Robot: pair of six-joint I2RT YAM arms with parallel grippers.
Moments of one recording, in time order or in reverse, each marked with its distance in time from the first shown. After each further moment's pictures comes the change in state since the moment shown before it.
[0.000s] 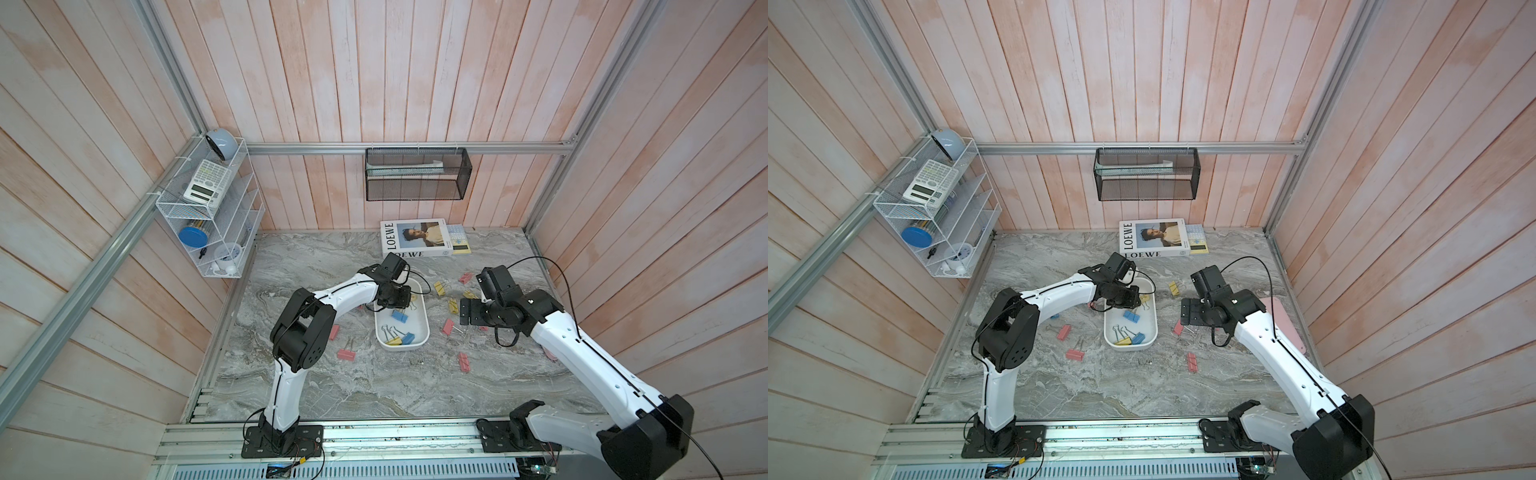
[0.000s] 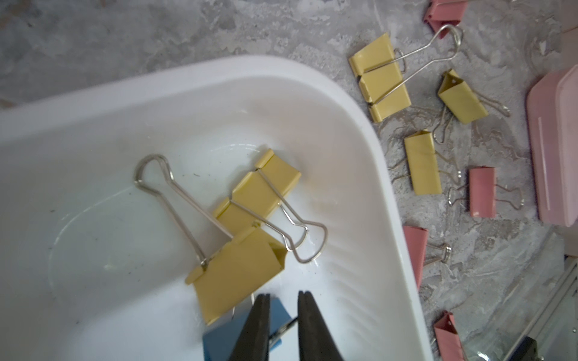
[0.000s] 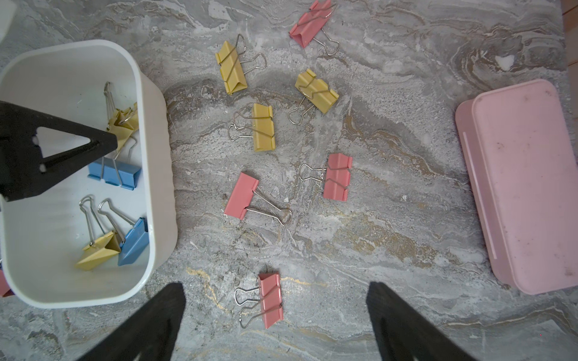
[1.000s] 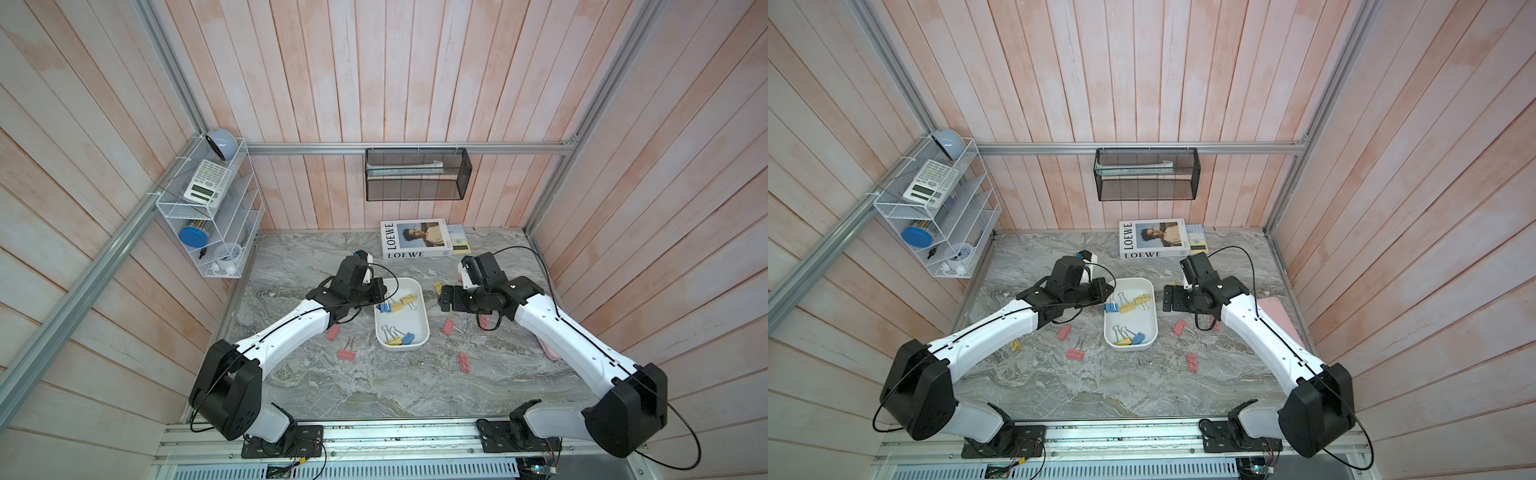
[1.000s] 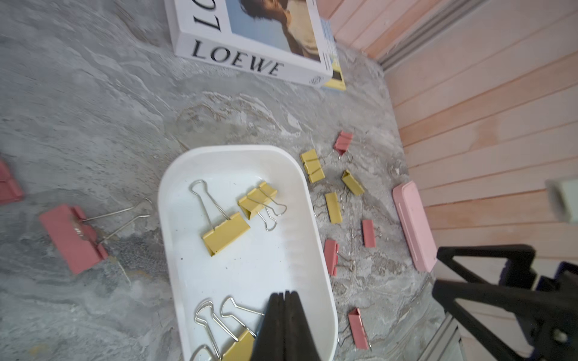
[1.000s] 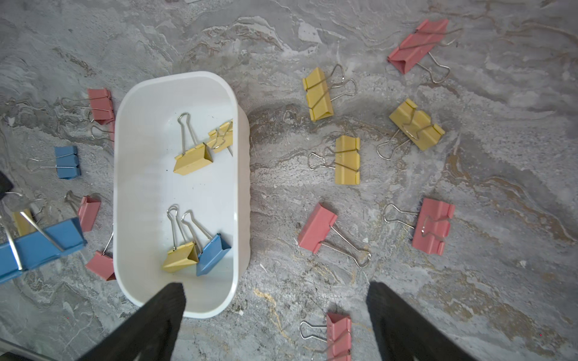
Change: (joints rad) left arm 0.109 -0.637 -0.513 0.300 -0.088 -0.240; right arm 0.035 0.173 0.108 0.154 -0.203 0.000
